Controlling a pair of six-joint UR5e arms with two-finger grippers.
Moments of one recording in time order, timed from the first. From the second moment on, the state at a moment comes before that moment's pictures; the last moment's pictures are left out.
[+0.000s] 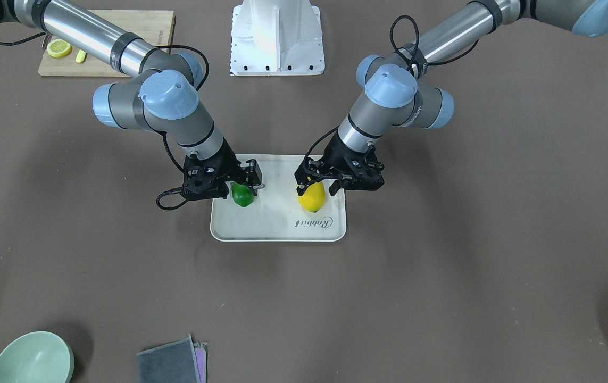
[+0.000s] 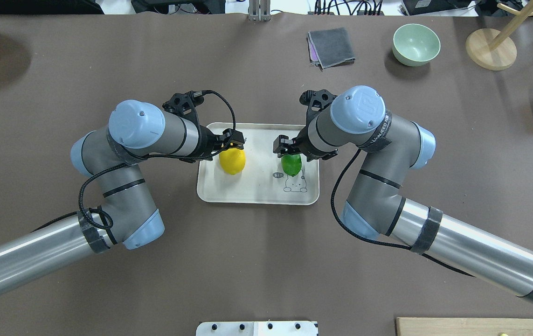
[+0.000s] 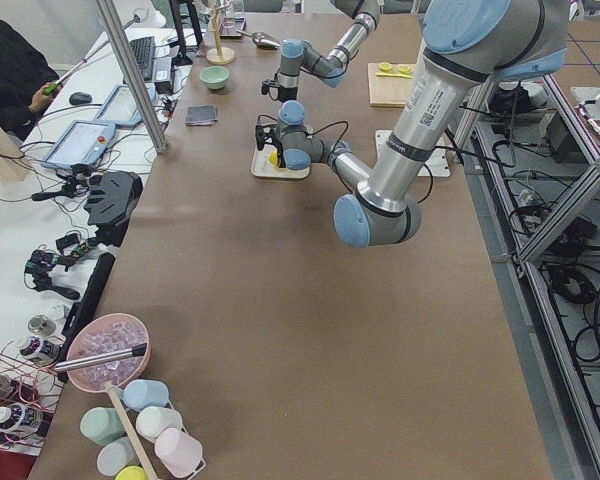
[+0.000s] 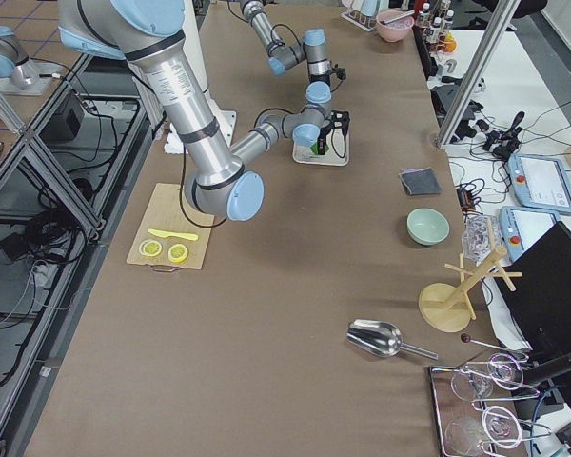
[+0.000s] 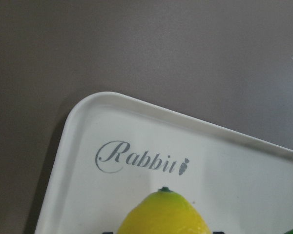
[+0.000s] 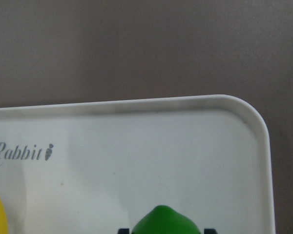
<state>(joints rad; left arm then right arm) -0.58 -2.19 -1.43 -2.29 -1.86 -1.52 0.60 -0.95 1.47 -1.08 1.94 1.30</state>
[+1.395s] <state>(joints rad) -0.89 -1.94 -1.72 -2.14 -1.99 -0.97 1.11 -1.36 1.67 -1.05 2.35 0.70</state>
